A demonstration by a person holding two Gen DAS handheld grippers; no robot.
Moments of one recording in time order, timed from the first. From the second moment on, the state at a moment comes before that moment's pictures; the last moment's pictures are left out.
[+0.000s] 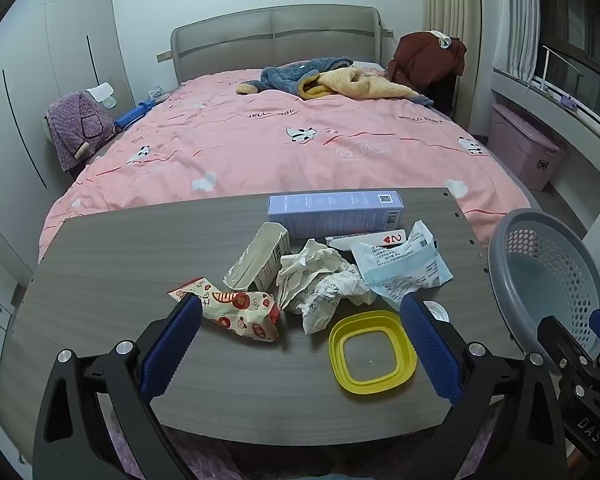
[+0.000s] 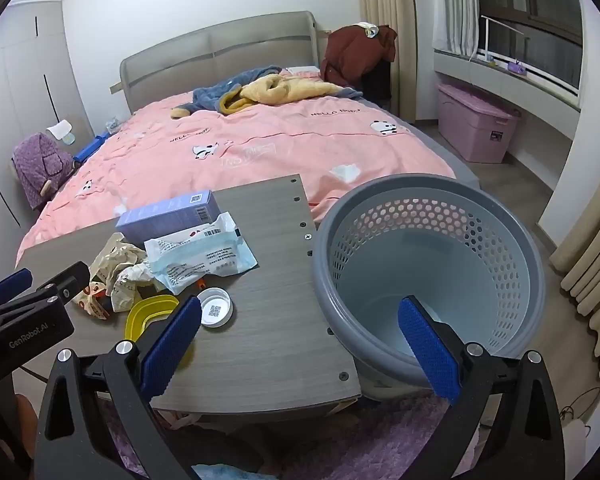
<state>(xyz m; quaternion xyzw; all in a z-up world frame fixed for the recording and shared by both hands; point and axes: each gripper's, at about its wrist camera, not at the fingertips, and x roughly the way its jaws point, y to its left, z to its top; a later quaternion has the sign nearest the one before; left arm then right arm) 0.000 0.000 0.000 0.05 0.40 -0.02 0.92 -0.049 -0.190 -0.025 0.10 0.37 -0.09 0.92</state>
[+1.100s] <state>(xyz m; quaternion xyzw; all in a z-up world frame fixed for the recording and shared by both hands) -0.009 -0.001 0.013 0.05 0.39 -0.02 0.92 -0.050 -0.189 -0.023 0.10 0.36 -0.08 0.92</state>
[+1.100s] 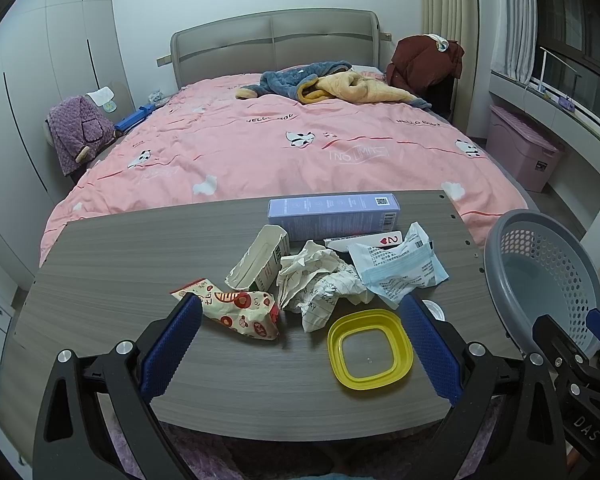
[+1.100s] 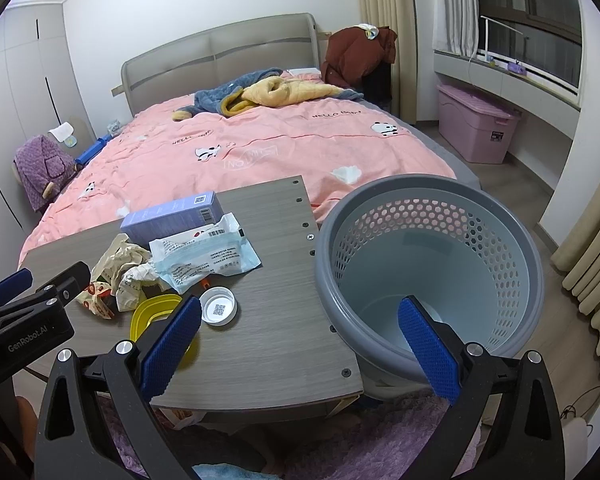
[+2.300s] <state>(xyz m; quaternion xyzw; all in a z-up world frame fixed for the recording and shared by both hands) -0.011 0.001 0.017 0.05 0.38 -0.02 0.92 -0.052 -0.187 -0.023 0.10 0.36 -0.08 0.92</state>
